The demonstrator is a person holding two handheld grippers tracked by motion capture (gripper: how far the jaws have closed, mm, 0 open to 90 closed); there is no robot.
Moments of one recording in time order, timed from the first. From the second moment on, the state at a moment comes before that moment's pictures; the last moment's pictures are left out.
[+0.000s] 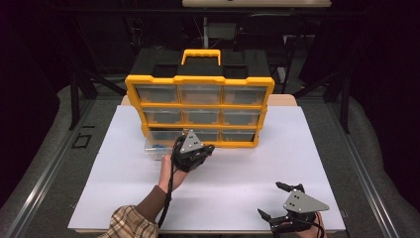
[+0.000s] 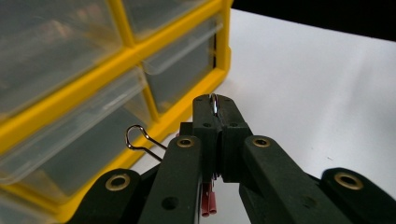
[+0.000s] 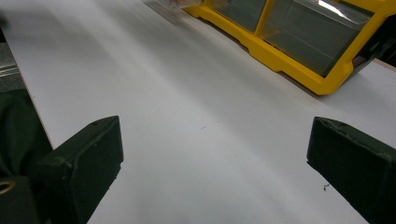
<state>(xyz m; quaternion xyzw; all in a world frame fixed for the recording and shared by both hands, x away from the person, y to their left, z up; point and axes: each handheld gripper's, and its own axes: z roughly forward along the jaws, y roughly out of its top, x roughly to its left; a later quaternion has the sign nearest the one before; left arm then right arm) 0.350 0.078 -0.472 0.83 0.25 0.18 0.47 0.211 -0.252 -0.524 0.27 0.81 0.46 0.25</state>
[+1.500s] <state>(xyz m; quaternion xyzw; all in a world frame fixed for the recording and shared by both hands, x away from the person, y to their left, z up) 0.363 0.186 -0.441 0.75 0.37 0.26 0.48 0.213 -0.250 -0.525 0.27 0.81 0.46 0.25</state>
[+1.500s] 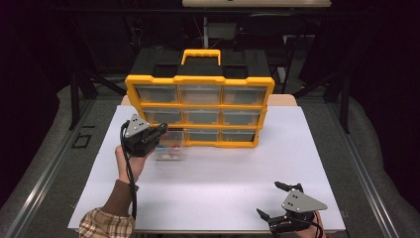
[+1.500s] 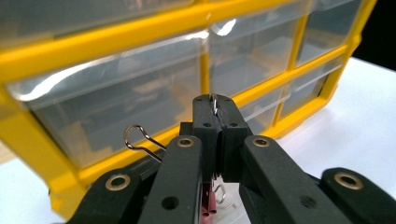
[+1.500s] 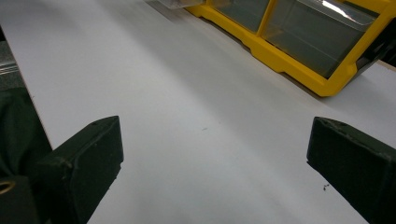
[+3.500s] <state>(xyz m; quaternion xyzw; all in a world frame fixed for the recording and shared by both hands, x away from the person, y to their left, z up) 0.258 0.193 -0.500 0.76 0.37 0.26 0.46 0.213 -0.249 -0.524 0.26 0.81 0.46 0.25</state>
